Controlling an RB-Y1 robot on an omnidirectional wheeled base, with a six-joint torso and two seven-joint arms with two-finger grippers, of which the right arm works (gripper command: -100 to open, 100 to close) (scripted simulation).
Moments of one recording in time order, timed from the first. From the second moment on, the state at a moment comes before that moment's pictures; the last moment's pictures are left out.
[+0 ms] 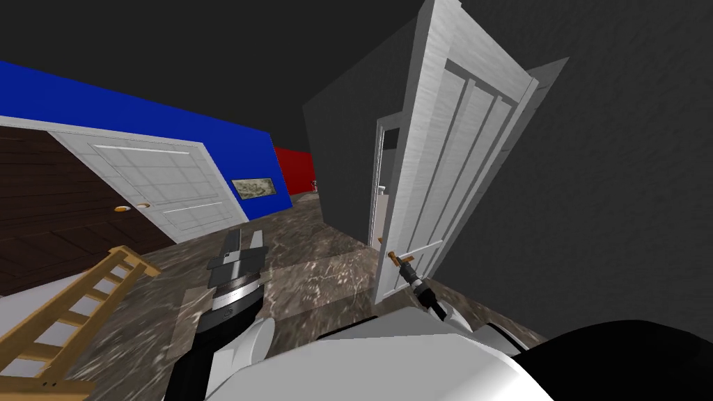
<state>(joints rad) -0.06 -0.41 0.02 -0.43 0.10 -1.13 -0.46</state>
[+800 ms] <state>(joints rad) -0.03 -0.44 0.01 -0.40 0.10 -1.19 -0.48</state>
